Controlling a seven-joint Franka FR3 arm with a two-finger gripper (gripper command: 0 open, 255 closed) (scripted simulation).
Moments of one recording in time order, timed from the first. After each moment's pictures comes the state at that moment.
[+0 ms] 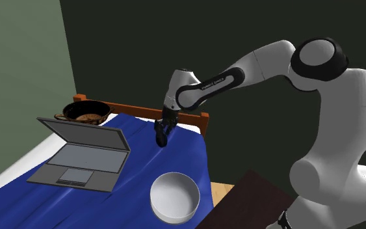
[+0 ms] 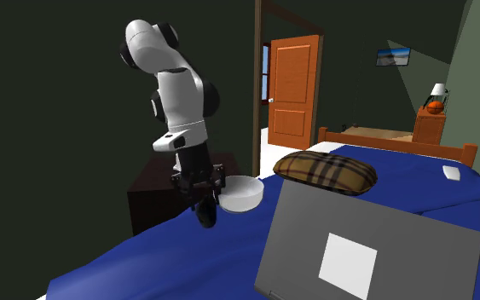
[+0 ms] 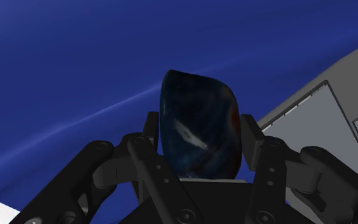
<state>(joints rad) -0.81 0.59 0.95 -1.98 -0.45 2.40 0.34</state>
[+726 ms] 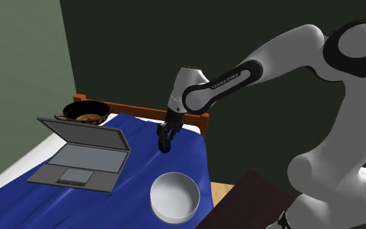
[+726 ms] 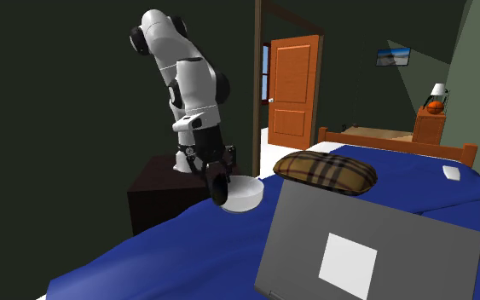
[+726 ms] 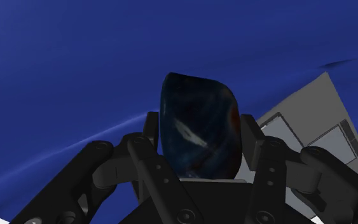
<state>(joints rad) -1.01 0.37 1.18 -2.23 -0.29 2.47 0.33</state>
